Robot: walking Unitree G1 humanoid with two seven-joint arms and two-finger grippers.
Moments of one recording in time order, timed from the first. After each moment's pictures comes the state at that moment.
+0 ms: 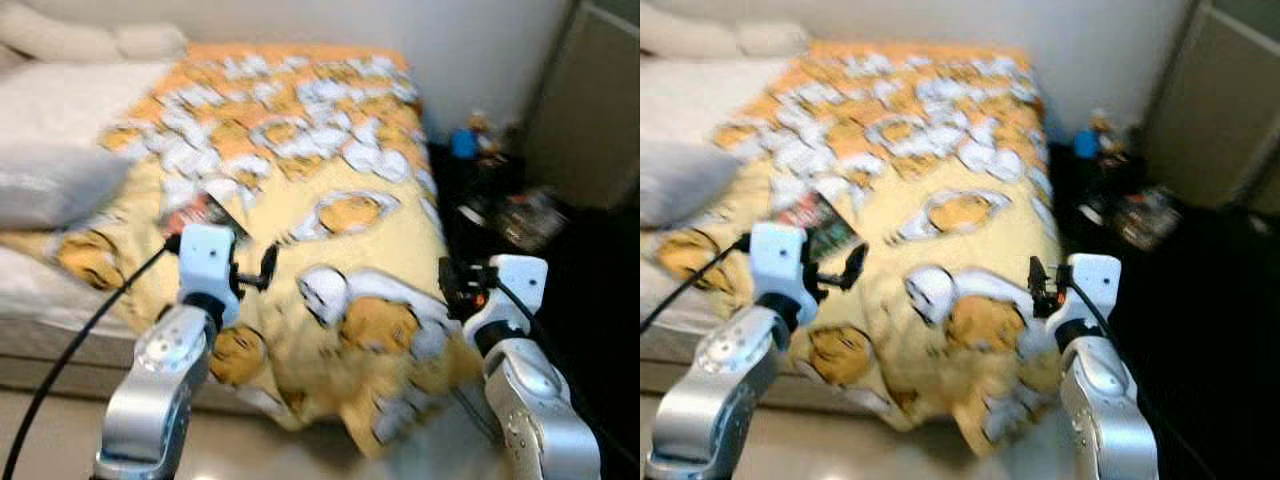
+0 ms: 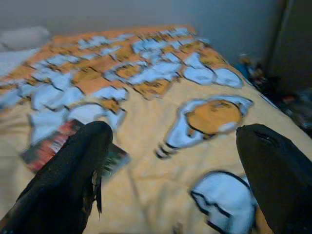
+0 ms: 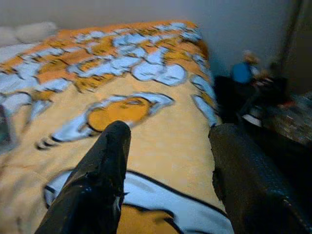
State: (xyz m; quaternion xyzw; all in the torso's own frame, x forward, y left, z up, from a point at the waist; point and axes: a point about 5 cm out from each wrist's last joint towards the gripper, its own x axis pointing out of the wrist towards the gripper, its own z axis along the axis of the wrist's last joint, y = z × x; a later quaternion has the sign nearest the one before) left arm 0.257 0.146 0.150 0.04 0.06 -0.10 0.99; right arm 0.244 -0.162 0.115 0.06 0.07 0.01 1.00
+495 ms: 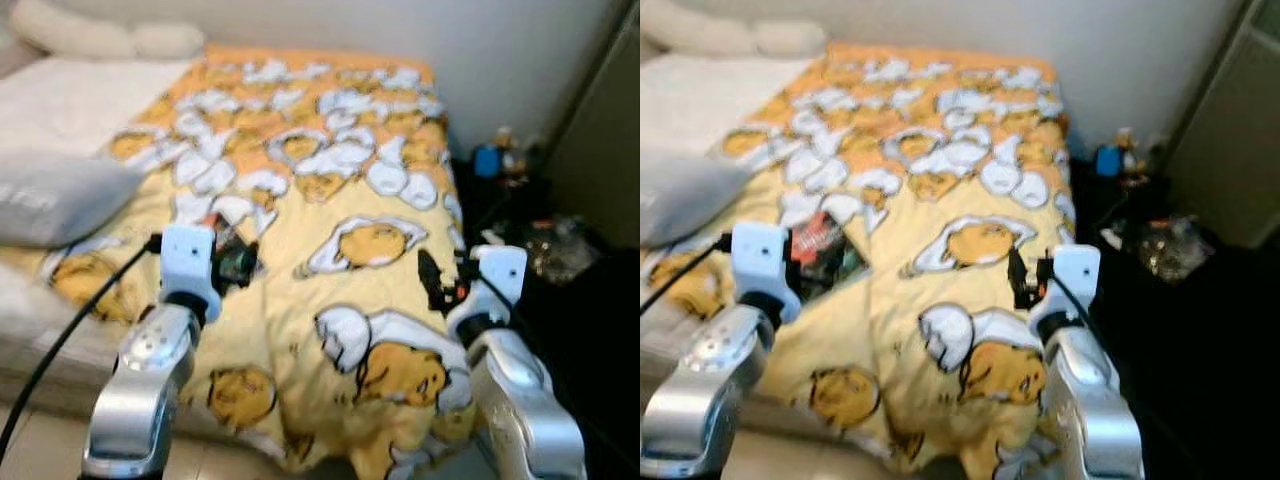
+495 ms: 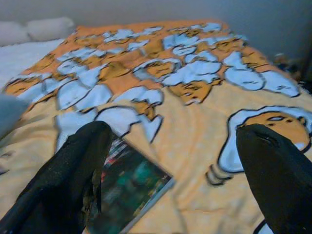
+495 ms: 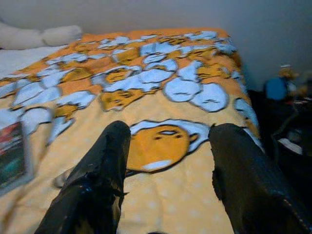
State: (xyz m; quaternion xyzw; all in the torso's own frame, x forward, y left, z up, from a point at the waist) left arm 0.259 0.158 0.142 0.04 0.07 -0.07 0.99; right arm 0.249 -0.151 0.120 0.06 0.06 0.03 1.00
